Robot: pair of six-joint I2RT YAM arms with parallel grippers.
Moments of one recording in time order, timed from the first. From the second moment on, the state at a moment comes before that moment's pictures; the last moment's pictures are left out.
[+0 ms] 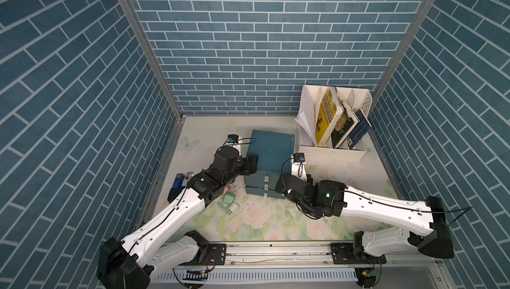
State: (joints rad) left arm -0.63 1.04 0.84 -0.32 -0.10 -0.52; right arm 1.29 1.31 1.14 -0.79 0.68 0.97
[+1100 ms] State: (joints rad) left arm -0.68 1.19 0.95 -0.30 -0.23 -0.50; right arm 1.16 1.40 1.19 -0.59 0.42 0.80
